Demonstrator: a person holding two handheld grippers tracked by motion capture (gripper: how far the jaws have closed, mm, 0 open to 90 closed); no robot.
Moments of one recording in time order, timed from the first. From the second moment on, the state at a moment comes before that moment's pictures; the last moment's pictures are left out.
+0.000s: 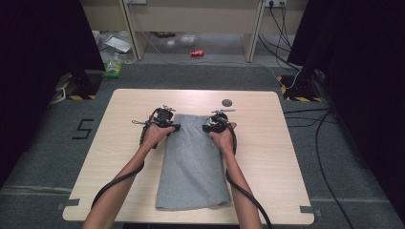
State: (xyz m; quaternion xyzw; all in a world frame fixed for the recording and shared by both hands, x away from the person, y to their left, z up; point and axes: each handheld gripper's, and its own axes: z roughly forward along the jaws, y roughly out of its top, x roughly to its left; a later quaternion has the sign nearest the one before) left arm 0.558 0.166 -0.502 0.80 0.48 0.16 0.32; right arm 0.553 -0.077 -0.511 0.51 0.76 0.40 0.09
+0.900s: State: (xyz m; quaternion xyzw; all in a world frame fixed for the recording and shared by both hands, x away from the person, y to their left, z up) left arm 0.559 0.167 -0.489 0.79 0.48 0.14 0.35; right arm 0.551 -0.084 -0.501 0.51 0.74 0.42 0.10
